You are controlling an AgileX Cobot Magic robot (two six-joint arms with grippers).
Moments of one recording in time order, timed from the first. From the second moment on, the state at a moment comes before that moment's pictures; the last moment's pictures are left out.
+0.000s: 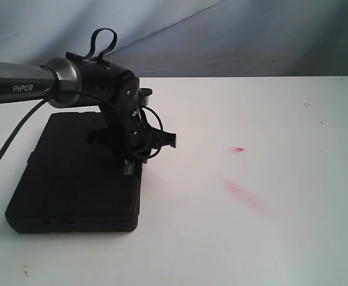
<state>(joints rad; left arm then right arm) -0.55 2.20 -1.54 0.07 0.78 -0.49 0.27 0.01 0.00 0.05 0.12 -0.02</state>
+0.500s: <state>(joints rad) -0.55 2.20 -1.54 0.06 0.78 -0.55 0.27 0.01 0.00 0.05 0.12 -0.02</state>
